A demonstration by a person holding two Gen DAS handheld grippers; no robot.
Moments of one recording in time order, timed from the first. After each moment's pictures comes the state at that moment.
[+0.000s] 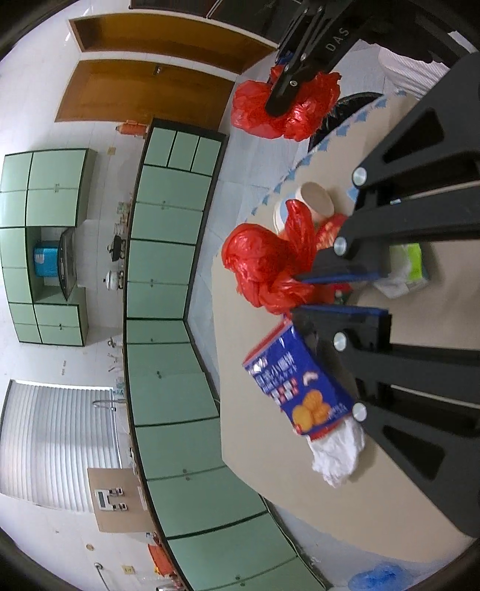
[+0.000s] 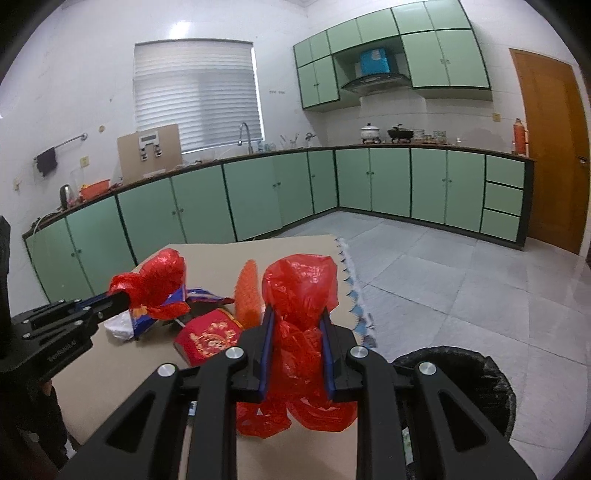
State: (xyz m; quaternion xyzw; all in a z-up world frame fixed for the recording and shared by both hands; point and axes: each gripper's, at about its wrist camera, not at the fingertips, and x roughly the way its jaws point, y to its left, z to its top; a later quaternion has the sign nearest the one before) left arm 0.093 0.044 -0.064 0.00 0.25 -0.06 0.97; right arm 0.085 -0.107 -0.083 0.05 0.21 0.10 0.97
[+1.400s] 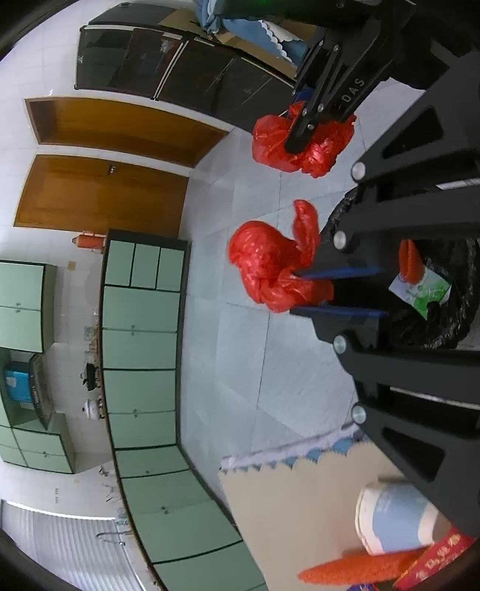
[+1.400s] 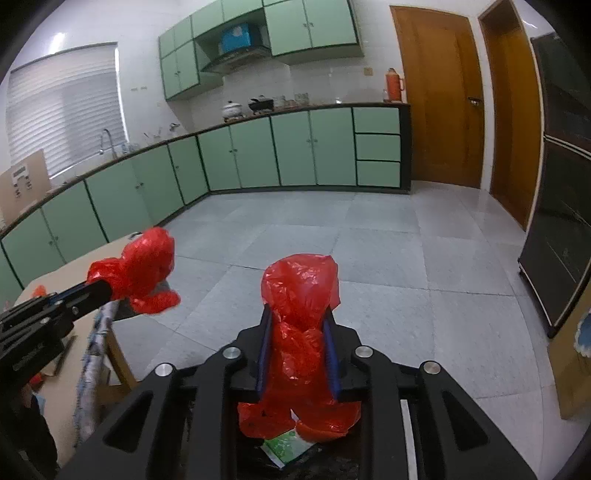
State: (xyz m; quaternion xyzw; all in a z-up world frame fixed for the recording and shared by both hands) left arm 0.213 -0.219 -0.126 0.04 0.29 -0.28 0.91; right arm 0.132 -0.349 -0.150 0.12 0.28 -0.13 0.95
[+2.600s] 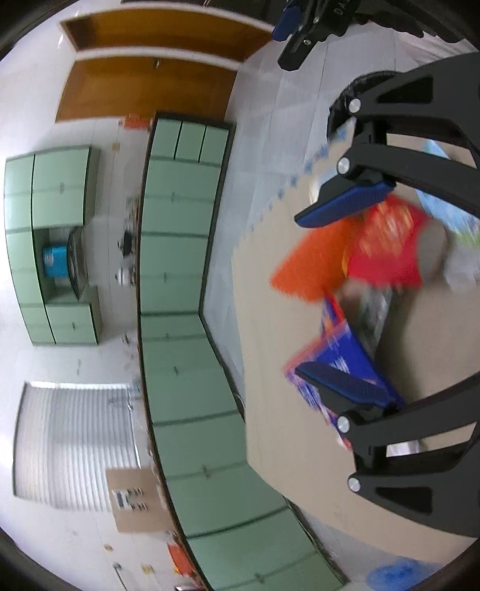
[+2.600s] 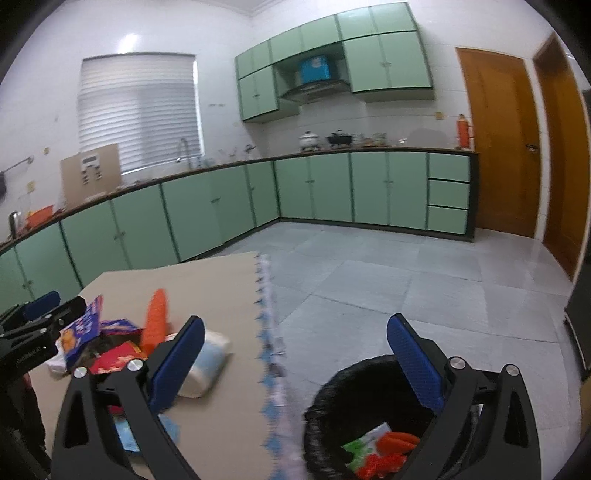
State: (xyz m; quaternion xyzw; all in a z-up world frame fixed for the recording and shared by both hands) left arm 0.140 0.049 -0.069 0.02 0.22 -0.03 0.97; right arm 0.124 -0.152 -0.094 0.07 0.21 0.00 0.98
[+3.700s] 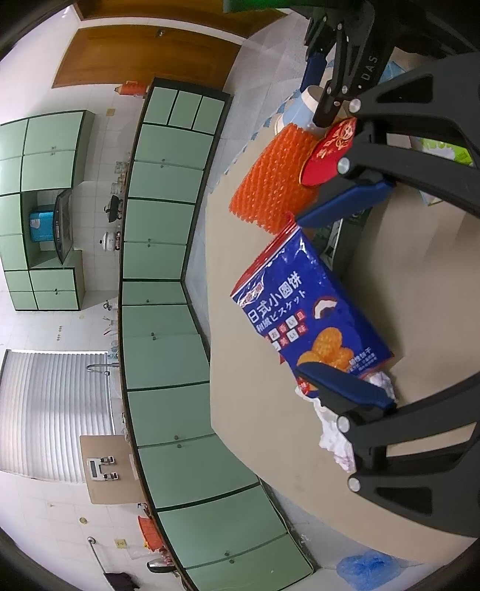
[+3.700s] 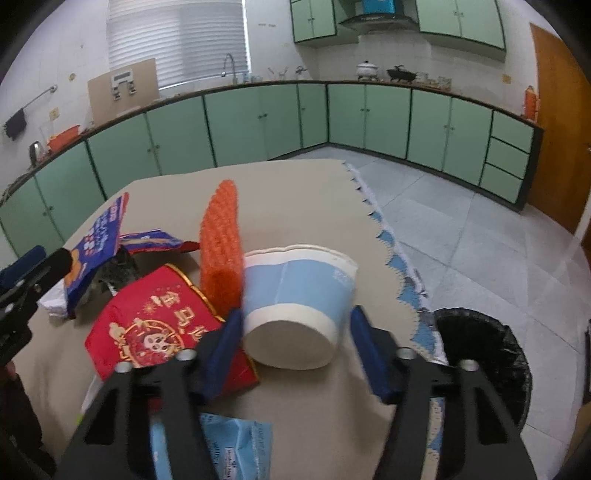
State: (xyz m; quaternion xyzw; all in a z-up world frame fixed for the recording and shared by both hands) left arm 0.147 0.097 -0.100 0.00 0.25 0.02 0.97; right arm 0.190 -0.059 -0.153 0.02 0.35 0.09 0.93
